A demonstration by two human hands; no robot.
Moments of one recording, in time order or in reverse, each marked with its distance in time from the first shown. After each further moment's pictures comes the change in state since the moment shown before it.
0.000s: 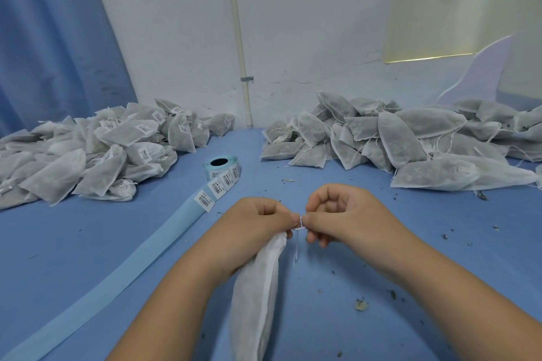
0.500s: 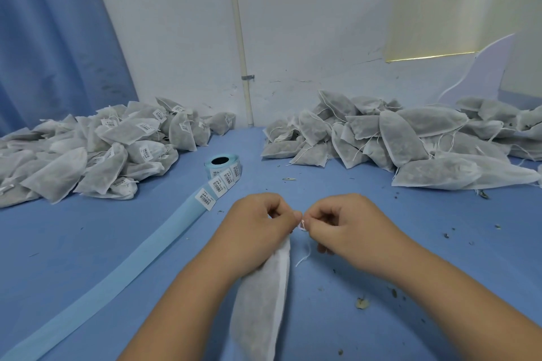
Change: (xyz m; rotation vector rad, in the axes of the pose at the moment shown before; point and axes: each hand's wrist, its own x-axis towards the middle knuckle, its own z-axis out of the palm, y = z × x) left_hand 0.007 -0.007 0.008 0.257 0.224 0.150; right_hand -0.001 0.006 0.001 -0.478 0.034 -0.095
